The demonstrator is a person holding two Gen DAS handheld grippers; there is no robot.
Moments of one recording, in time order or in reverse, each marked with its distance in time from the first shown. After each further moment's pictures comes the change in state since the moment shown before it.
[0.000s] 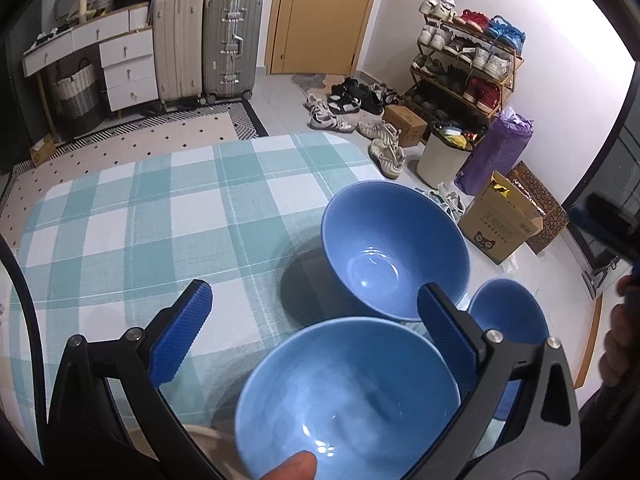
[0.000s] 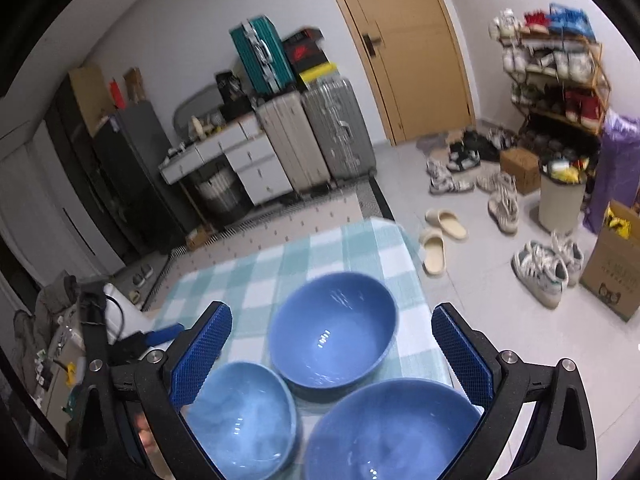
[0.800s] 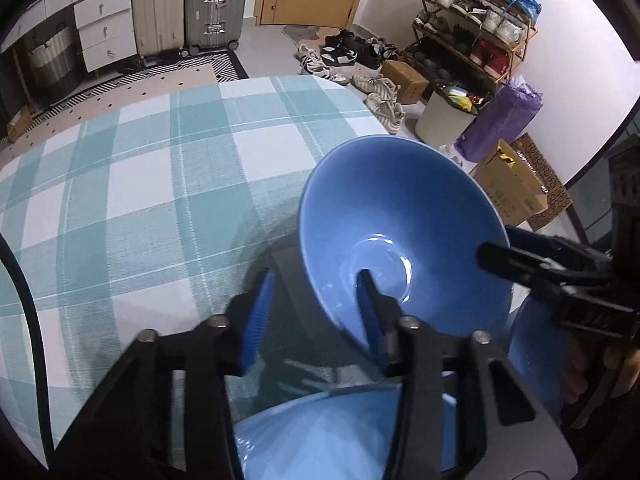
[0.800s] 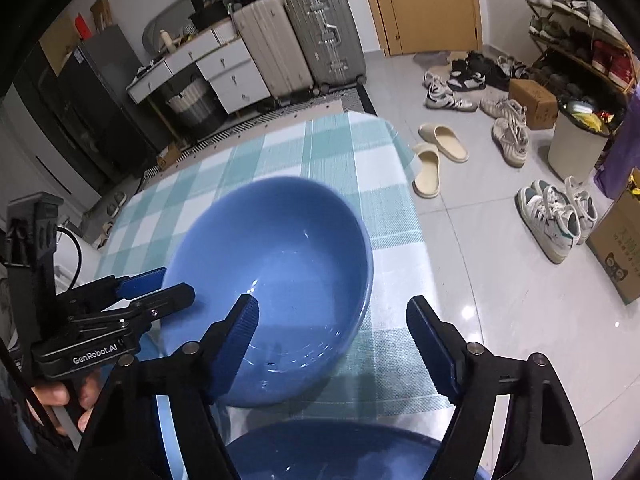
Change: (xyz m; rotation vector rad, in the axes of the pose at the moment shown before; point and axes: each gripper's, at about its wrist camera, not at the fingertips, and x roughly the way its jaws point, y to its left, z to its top) left arm 0.117 -0.013 0.016 -0.022 0.183 -0.044; right arm 0.163 -0.048 -0.028 -0.036 0.340 -0.061
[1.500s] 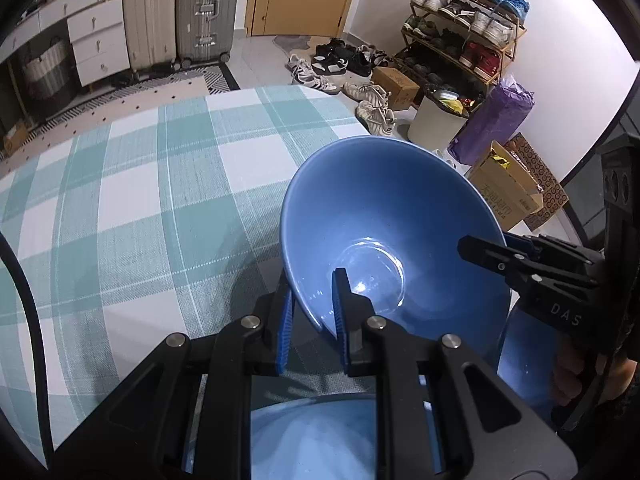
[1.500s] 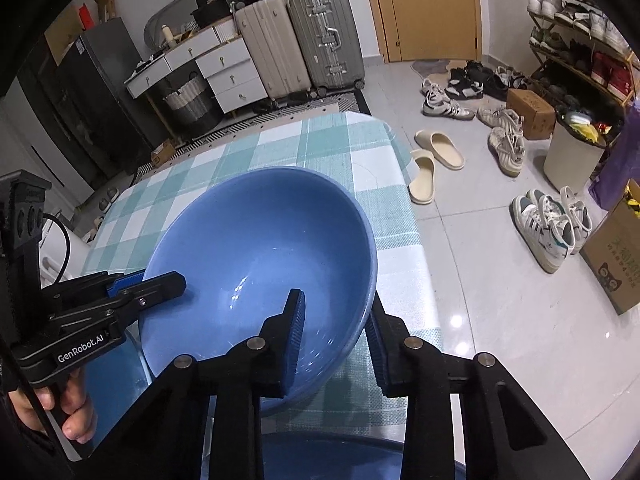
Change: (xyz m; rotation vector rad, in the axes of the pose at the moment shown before) left arm -0.002 -0.014 0.000 0.041 -0.044 0.003; right arm 0.007 0.004 -0.005 -0.041 -0.038 -0.035
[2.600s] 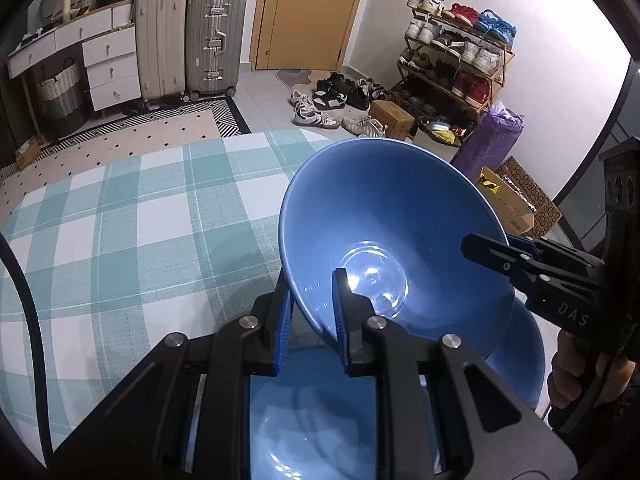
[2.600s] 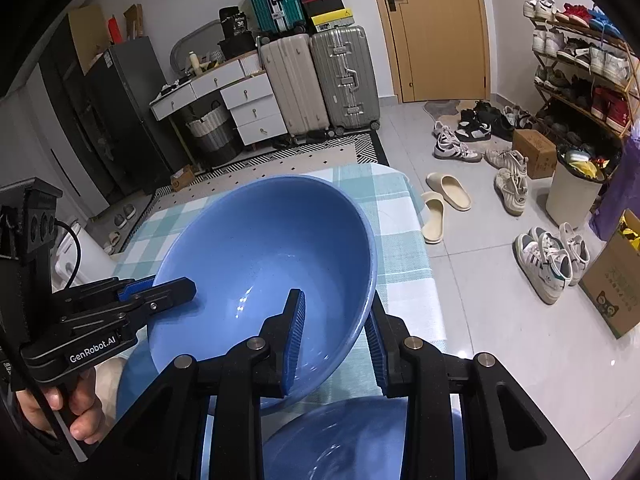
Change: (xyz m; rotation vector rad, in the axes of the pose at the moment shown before) left arm -0.096 -0.008 -0.017 0.001 -0.132 0.003; right arm -0.071 0.037 -0.006 -0.042 -0.142 0.035
